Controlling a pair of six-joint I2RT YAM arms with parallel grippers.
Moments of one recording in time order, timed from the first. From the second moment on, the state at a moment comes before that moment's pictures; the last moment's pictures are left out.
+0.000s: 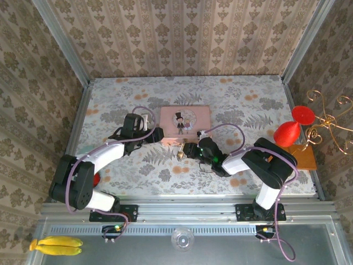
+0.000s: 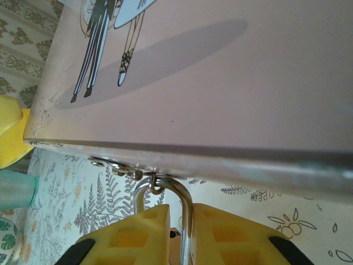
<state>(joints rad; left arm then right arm) -0.42 1.42 0.72 -0.05 0.29 -0.46 0.73 1.74 0.53 0.74 0.01 0.90</state>
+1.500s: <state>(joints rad) -0.49 1.45 0.72 0.00 0.21 -0.59 0.77 1.83 0.48 1.00 0.13 1.01</state>
